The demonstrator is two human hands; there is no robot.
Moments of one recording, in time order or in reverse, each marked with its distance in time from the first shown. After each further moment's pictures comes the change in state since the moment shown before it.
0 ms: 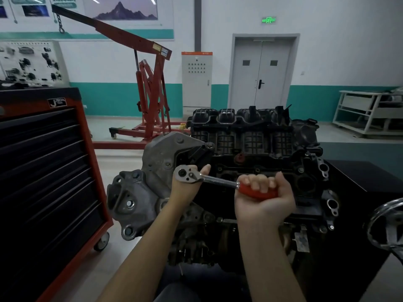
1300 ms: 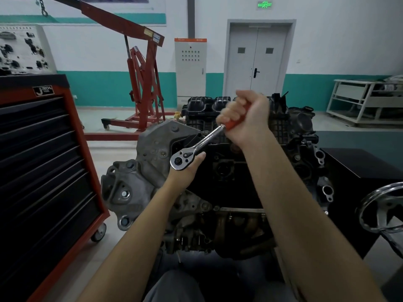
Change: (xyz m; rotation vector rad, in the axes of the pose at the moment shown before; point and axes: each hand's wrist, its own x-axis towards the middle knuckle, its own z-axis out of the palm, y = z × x) left_hand 0.009 -0.012 -0.001 -0.066 -0.133 -0.097; right_hand 0.061 0.012 0.085 -0.567 -0.275 0.282
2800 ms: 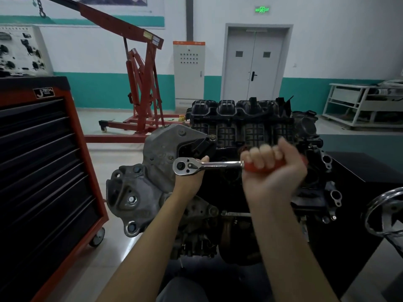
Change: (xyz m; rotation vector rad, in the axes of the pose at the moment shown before) left_hand -0.001 -0.008 0.000 -0.076 0.153 0.055; right_hand -0.070 0.041 -0.027 0.251 0.100 -0.365
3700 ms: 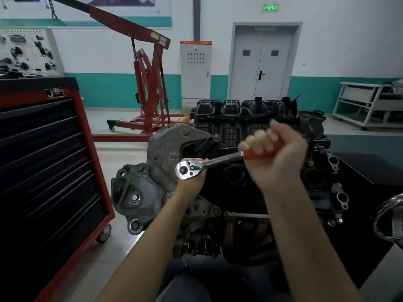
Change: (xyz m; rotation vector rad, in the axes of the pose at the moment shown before) left_hand -0.003 0.006 -0.005 0.180 -0.050 -0.129; right_hand 0.023 -0.013 0.011 -0.131 -0.128 0.185
